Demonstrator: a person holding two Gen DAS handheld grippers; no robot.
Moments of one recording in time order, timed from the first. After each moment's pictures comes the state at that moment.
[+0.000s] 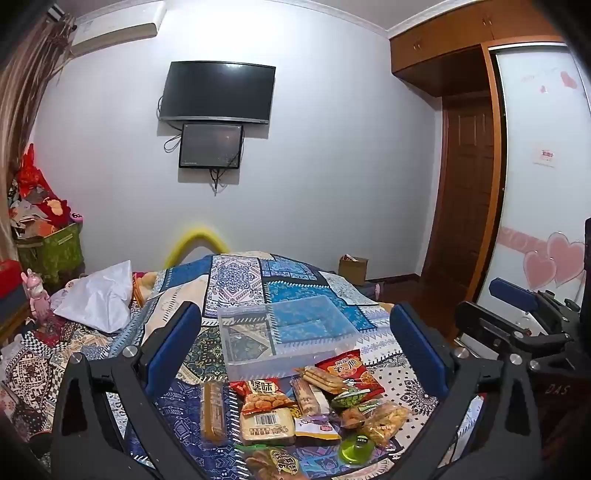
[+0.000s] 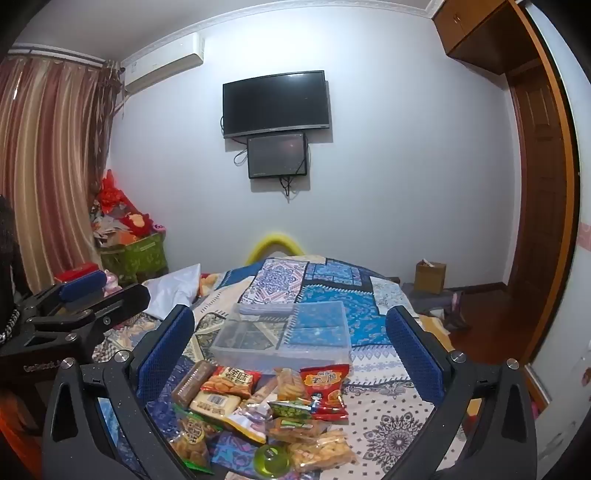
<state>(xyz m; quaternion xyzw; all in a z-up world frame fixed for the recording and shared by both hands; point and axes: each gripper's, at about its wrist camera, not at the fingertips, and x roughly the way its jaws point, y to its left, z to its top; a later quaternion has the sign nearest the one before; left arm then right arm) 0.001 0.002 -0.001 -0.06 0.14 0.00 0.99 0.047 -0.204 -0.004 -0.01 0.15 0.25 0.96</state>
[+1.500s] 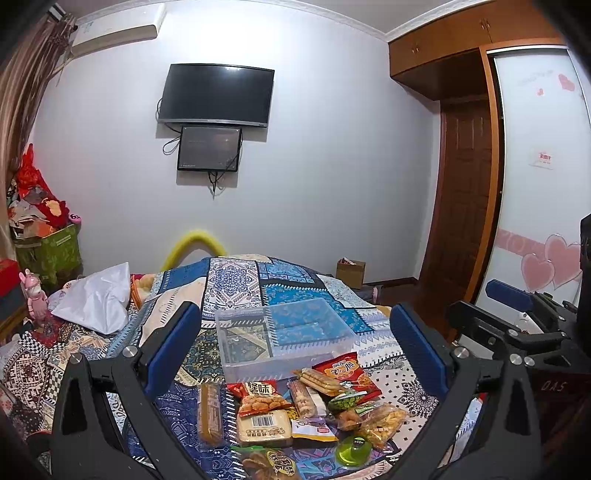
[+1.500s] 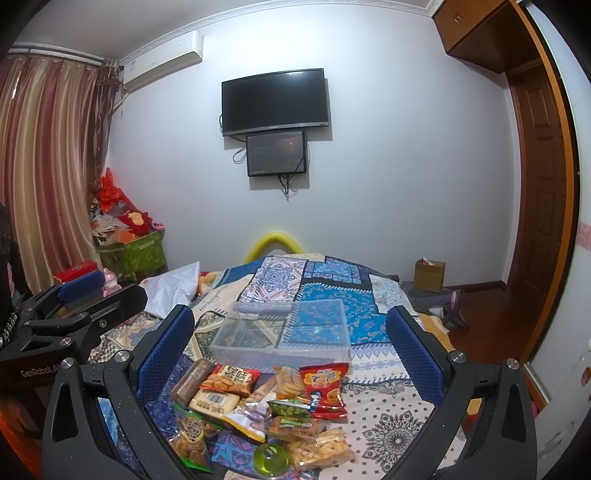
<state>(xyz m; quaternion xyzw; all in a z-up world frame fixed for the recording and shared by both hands) -0.002 -0.003 0.000 -0.05 0.13 0.00 0.99 0.048 -0.205 -0.004 -0.01 0.16 0.24 0.96</state>
